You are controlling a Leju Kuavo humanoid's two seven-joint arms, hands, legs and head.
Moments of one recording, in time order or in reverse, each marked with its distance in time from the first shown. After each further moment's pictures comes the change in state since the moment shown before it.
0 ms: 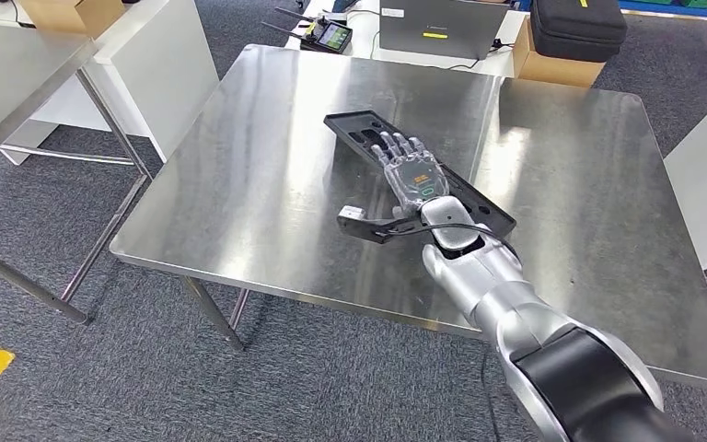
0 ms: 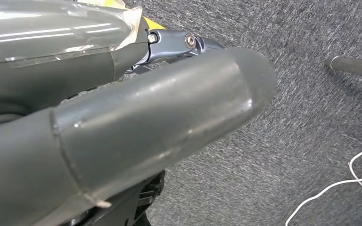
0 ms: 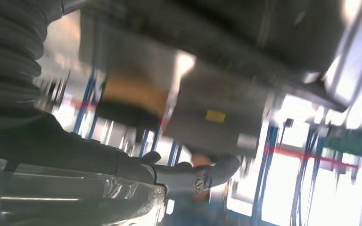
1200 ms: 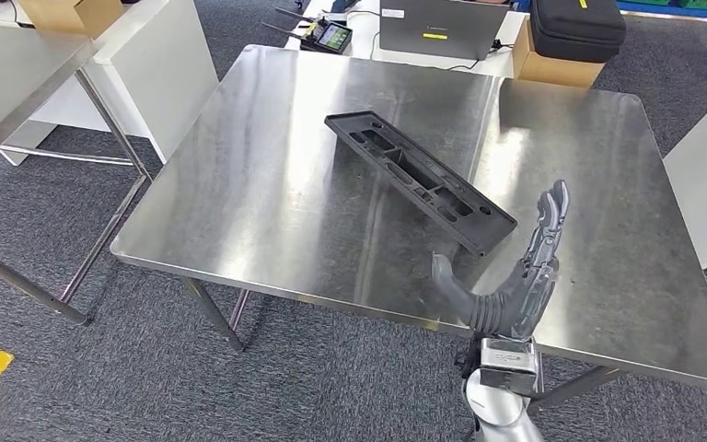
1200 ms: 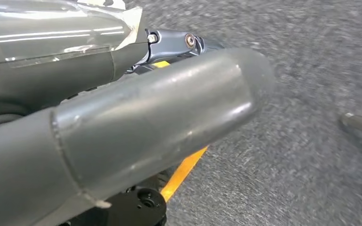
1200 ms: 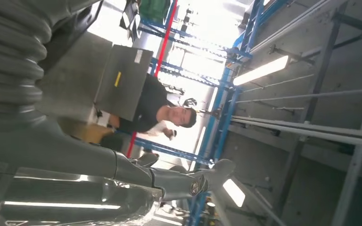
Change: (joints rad) left arm 0.006 -0.001 0.115 -0.004 -0.018 0.195 0.032; right arm 0.870 -0.023 -0.213 -1.288 -0.993 -0.337 -0.648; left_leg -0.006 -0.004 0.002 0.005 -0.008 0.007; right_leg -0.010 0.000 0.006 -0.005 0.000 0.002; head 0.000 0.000
